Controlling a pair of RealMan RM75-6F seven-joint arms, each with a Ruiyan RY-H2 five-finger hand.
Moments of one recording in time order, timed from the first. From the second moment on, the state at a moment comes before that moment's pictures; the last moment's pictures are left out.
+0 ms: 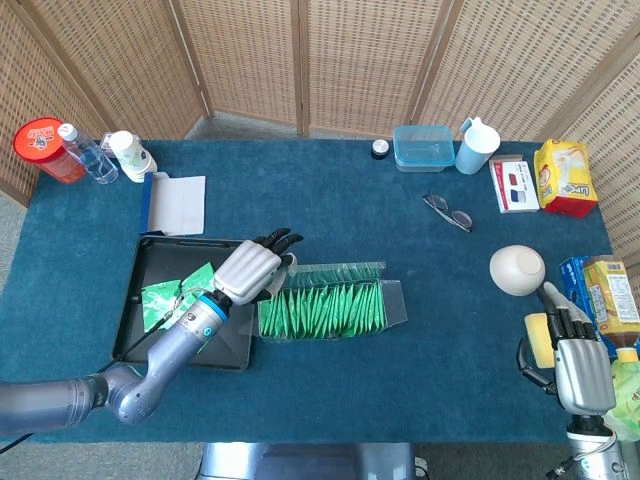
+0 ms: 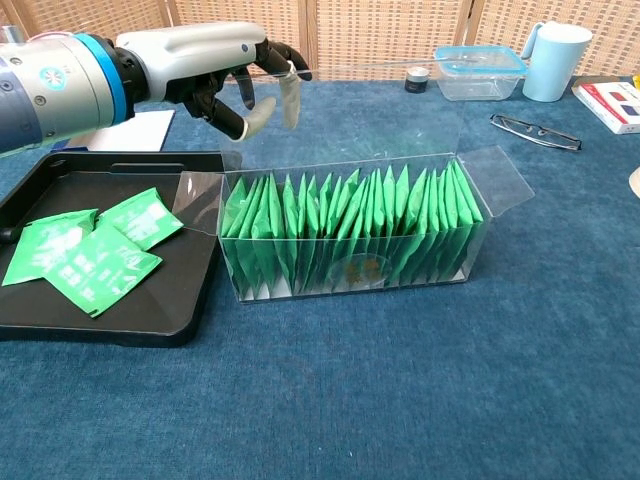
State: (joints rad) left arm -0.91 -1.46 -0.20 -1.66 1.09 0.95 0.37; right arm 0.03 -1.23 0.08 -1.69 -1.57 1.60 -0.06
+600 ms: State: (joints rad) left arm -0.93 -1.48 -0.21 -1.61 1.00 0.94 0.40; right arm 0.03 -1.23 0.08 -1.69 -1.57 1.60 -0.06
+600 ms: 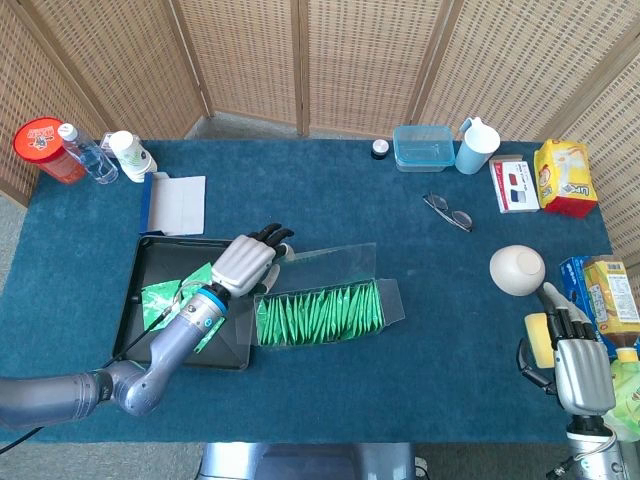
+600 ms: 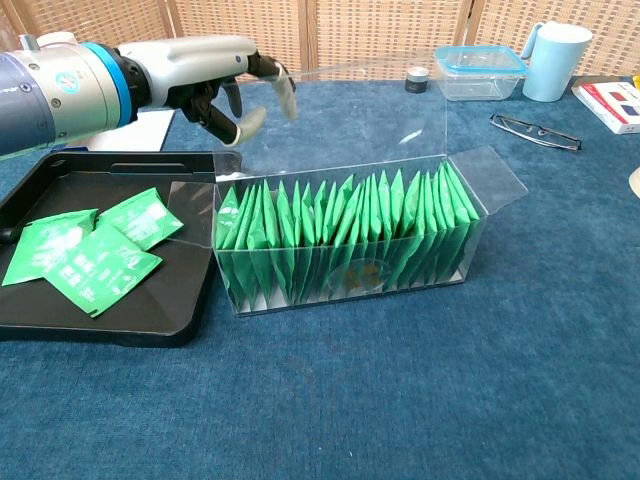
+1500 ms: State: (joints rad) left arm -0.86 -1.26 -0.19 -1.74 1.20 1.06 0.35; right arm 0.03 -1.23 0.08 -1.70 -1.57 1.60 -0.06
